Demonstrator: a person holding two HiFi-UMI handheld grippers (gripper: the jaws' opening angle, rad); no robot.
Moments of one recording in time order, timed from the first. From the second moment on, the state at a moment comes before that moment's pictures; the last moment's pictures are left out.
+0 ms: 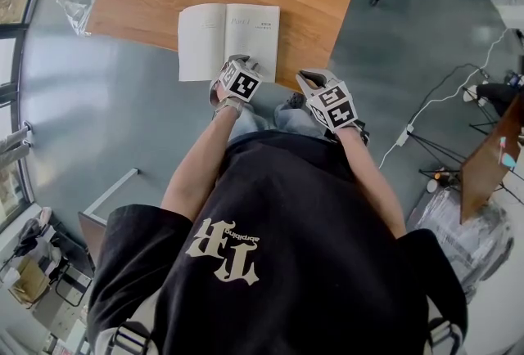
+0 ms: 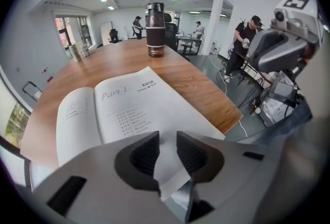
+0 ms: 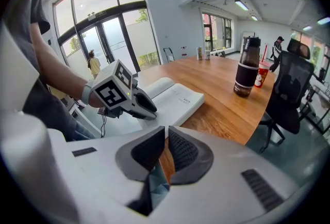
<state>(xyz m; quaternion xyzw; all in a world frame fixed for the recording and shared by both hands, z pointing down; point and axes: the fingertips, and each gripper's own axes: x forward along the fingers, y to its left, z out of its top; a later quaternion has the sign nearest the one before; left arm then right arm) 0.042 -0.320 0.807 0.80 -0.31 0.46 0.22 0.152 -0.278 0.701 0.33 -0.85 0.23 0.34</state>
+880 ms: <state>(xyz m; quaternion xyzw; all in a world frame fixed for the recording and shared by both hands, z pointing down) 0.035 -0.316 0.803 0.81 -0.32 0.47 0.16 0.154 -0.279 0.702 0.33 -0.85 0.23 0.35</state>
